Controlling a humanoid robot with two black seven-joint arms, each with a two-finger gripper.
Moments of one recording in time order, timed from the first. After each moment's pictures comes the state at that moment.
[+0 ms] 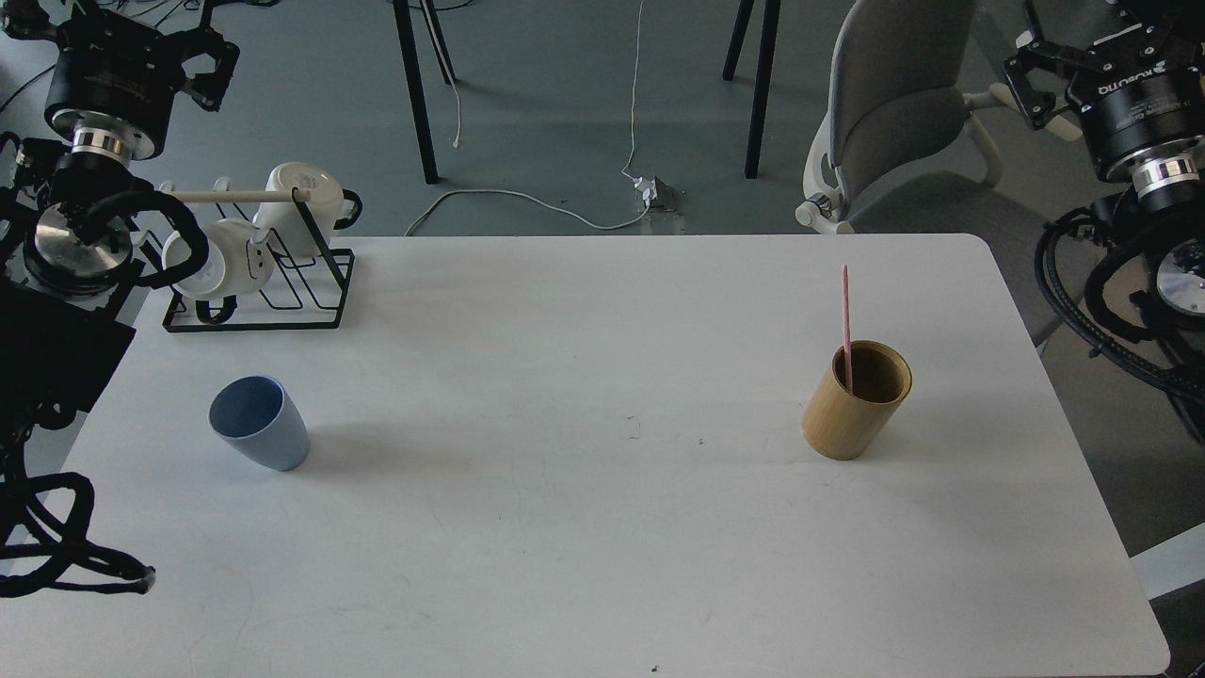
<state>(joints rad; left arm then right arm) -0.92 0.38 -0.98 -0.49 -0.19 -0.49 -0.25 0.74 -0.51 1.00 0.80 0.32 0.48 0.22</state>
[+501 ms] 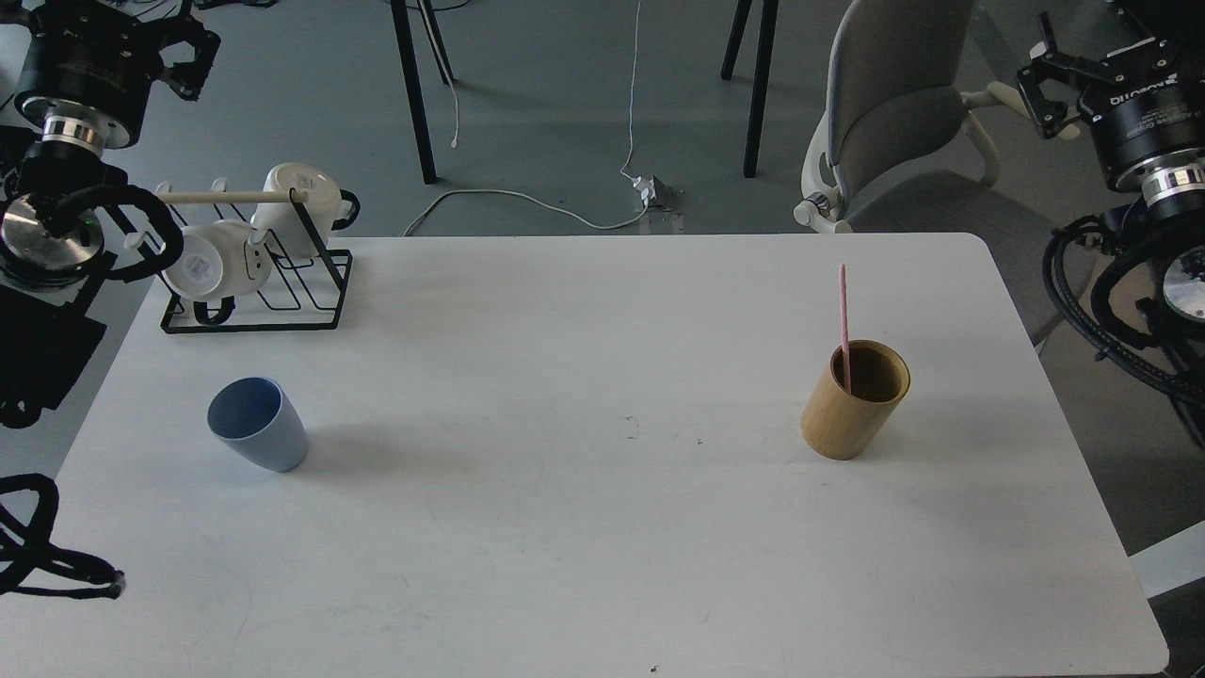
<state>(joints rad) -0.91 0.49 -0.95 -0.61 -0.18 -0.49 -0.24 0.75 -0.51 1.01 0.80 0.31 0.46 0.22</state>
